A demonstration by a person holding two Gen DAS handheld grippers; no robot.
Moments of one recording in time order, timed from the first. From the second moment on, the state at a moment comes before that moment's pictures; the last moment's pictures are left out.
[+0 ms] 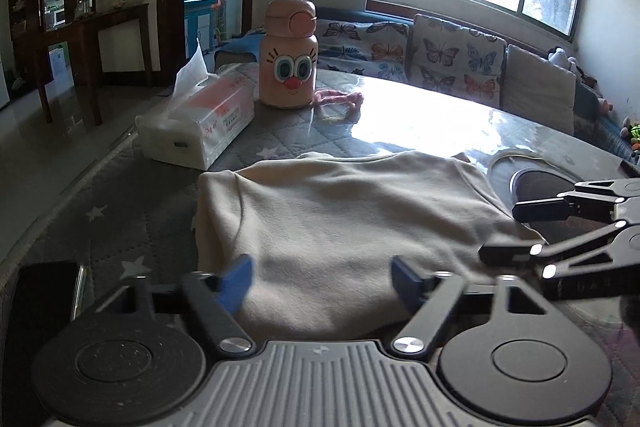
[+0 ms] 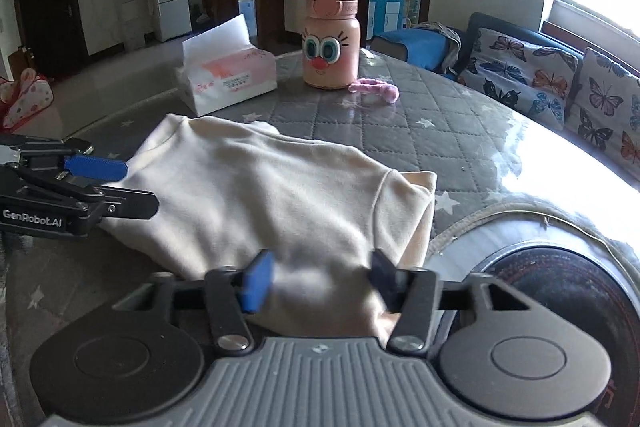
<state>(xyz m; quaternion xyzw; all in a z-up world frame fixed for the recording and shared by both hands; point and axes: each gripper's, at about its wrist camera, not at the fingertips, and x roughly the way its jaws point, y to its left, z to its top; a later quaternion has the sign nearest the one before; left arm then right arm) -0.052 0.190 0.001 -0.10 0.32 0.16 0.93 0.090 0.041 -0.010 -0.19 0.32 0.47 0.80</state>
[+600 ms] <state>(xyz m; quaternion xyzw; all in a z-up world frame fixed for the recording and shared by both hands) -0.079 0.162 -0.002 -0.09 0.32 0.16 0.93 0.064 0.014 -0.014 -0.17 0.32 0.46 0.81</state>
